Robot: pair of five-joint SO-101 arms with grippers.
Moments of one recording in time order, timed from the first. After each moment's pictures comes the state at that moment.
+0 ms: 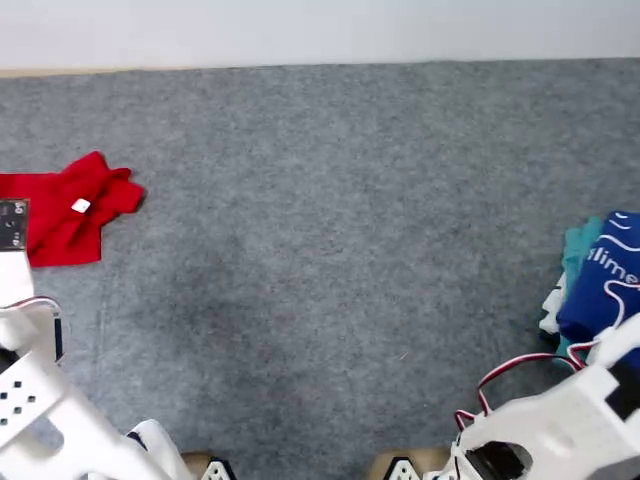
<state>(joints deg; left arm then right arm) -47.1 -45.5 26.3 98.9 -27.8 51.4 19.4 -21.3 81.4 29.0</state>
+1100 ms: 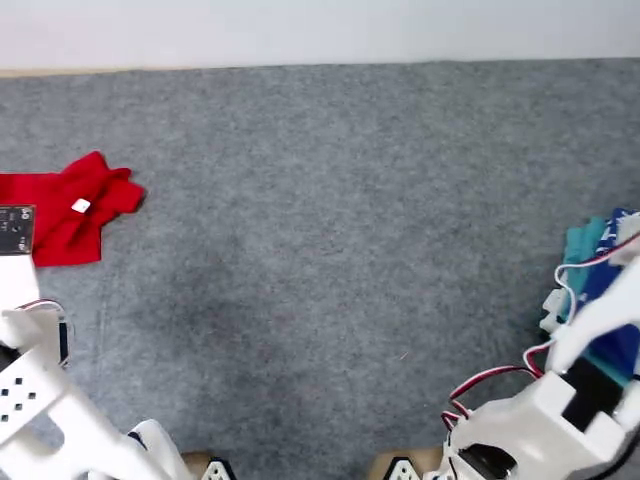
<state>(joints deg) -47.1 -45.5 28.4 99.0 -27.8 39.0 7.7 -19.0 91.5 24.1</state>
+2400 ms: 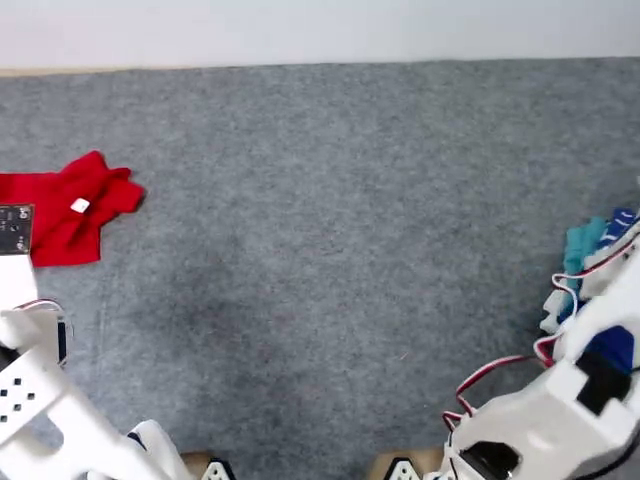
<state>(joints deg) -47.1 -45.5 28.4 98.7 -27.8 40.1 15.5 -3.5 83.6 25.2</state>
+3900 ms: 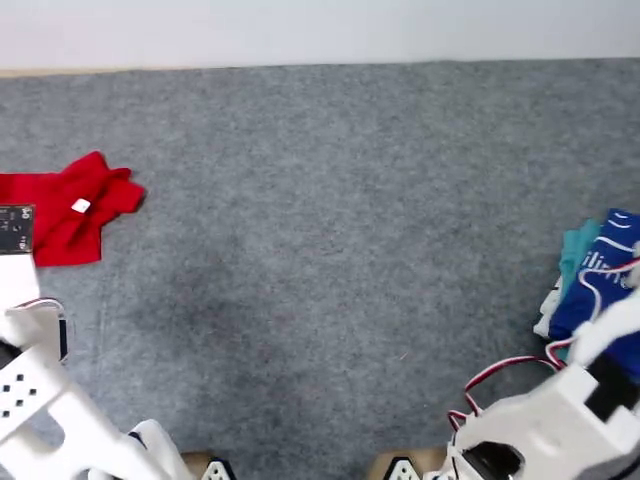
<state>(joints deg) -47.1 -45.5 31.6 94.5 -27.8 46.8 14.0 -22.0 90.1 29.3</state>
